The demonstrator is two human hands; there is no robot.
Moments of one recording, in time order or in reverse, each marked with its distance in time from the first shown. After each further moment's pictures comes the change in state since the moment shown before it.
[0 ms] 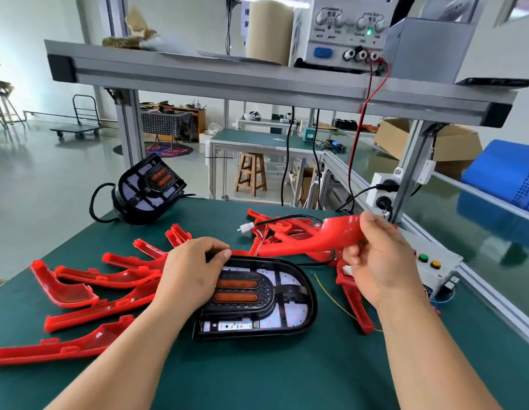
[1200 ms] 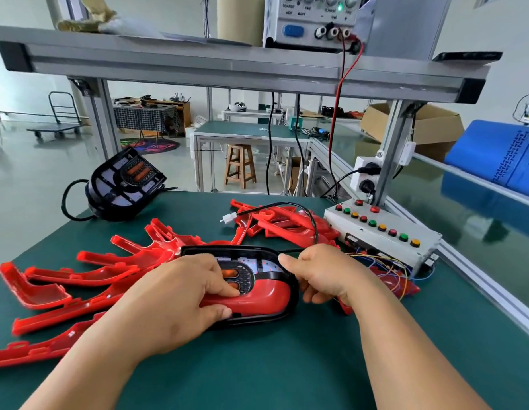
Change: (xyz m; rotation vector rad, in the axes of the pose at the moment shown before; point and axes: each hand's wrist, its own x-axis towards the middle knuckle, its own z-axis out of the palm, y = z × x) left_hand -0.040 0.027 -0.036 0.331 -0.536 0.443; right_hand -0.002 0.028 -0.009 -1.186 -0.398 0.368
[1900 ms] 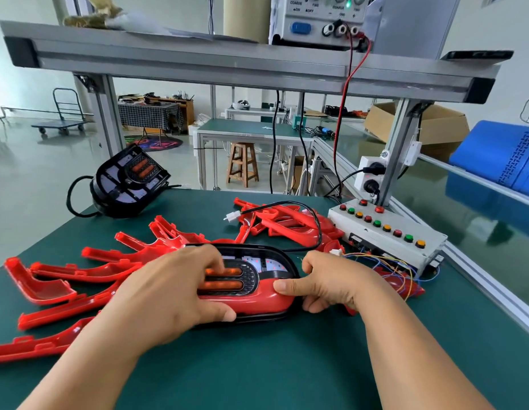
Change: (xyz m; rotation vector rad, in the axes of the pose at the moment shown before) left_hand -0.003 -0.003 -0.006 0.020 -0.017 -0.277; right_hand -0.006 0.004 0.000 0.088 -0.139 0.013
